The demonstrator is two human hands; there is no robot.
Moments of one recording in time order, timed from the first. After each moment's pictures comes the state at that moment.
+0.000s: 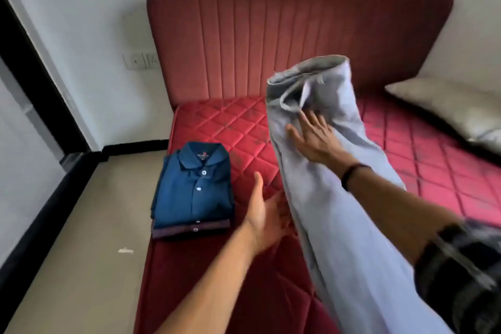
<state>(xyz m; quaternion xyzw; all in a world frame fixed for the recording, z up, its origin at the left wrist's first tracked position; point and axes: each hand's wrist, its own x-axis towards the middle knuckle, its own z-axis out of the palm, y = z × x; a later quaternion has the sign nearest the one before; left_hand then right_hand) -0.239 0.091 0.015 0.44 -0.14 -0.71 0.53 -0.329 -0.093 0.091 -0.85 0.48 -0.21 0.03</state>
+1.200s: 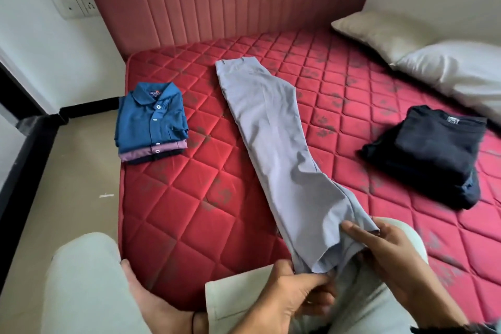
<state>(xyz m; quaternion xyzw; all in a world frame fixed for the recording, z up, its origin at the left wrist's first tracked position) -0.478 0.360 0.000 0.54 -0.21 -0.73 0.36 -0.654 0.284 0.027 -0.44 0.54 -0.35 0.62</state>
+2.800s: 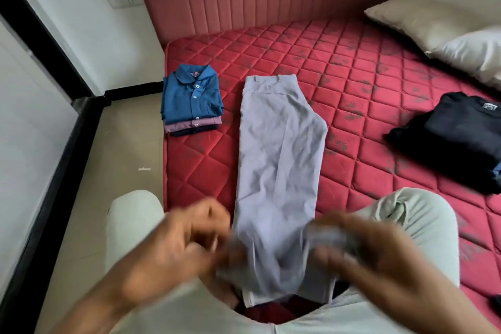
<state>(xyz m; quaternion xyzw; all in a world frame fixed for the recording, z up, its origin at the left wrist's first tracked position) -0.300 0.486 0.111 0.53 -0.64 -0.42 0.37 -0.579 0.391 0.117 -0.71 0.31 -0.20 0.60</state>
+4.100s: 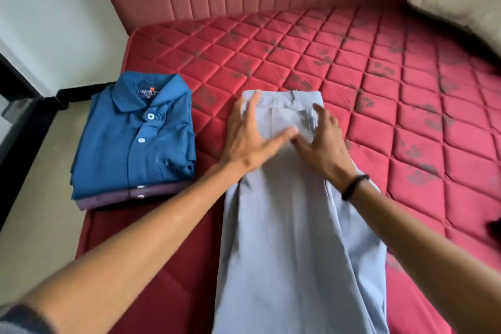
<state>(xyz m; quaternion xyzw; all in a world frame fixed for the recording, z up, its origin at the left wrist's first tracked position) -0.209 -0.021 -0.067 0.71 -0.57 -0.12 0.40 -0.390 -0.077 -0.073 -0.77 0.51 -0.30 0.25</state>
